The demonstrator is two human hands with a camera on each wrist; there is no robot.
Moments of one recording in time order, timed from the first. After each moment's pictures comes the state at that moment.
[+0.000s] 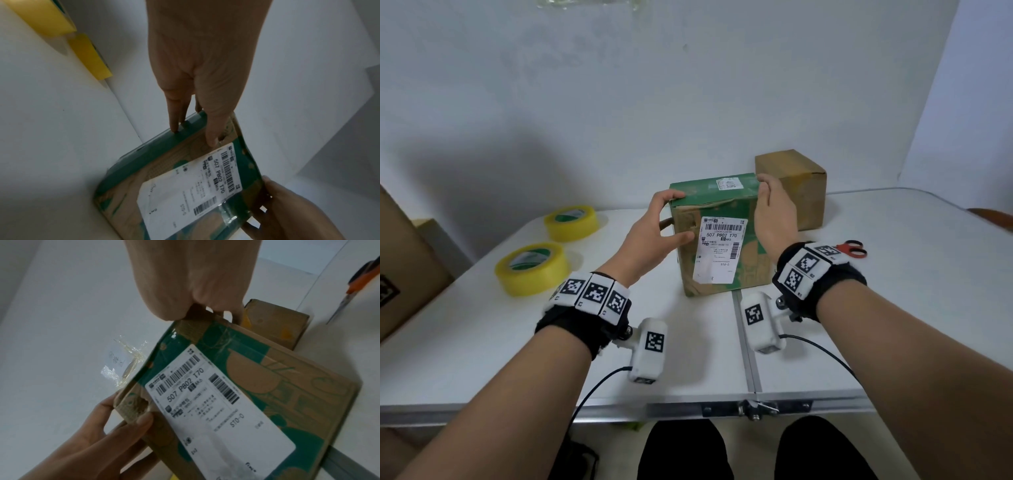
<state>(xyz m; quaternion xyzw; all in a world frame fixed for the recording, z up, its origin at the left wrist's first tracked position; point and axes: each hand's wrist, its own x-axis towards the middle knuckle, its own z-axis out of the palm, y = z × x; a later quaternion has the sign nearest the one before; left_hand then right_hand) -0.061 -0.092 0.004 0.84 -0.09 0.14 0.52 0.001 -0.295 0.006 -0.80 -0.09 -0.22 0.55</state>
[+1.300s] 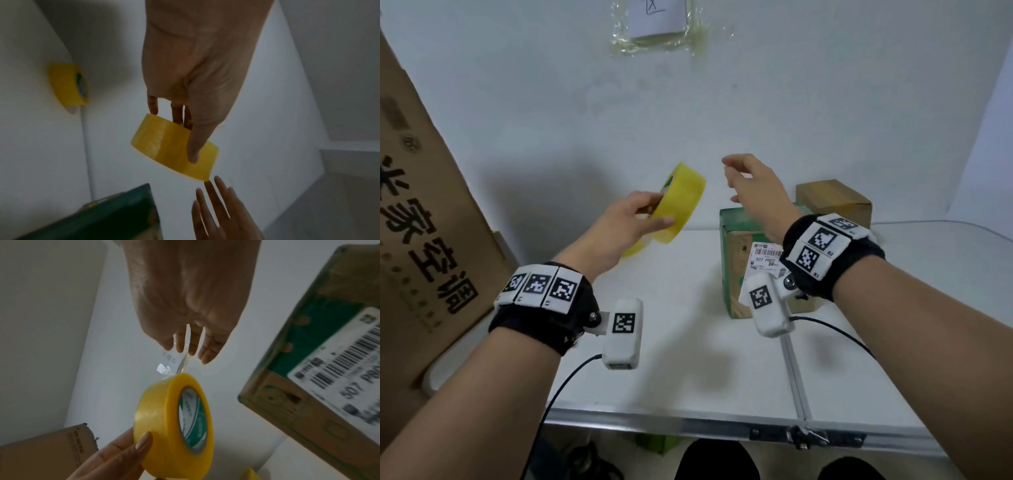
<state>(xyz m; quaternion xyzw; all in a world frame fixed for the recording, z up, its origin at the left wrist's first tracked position) -0.105 -0.002 0.074 0.82 -0.05 0.17 0.54 -0.028 -0.213 0.095 -0.74 -0.25 -0.14 0.61</state>
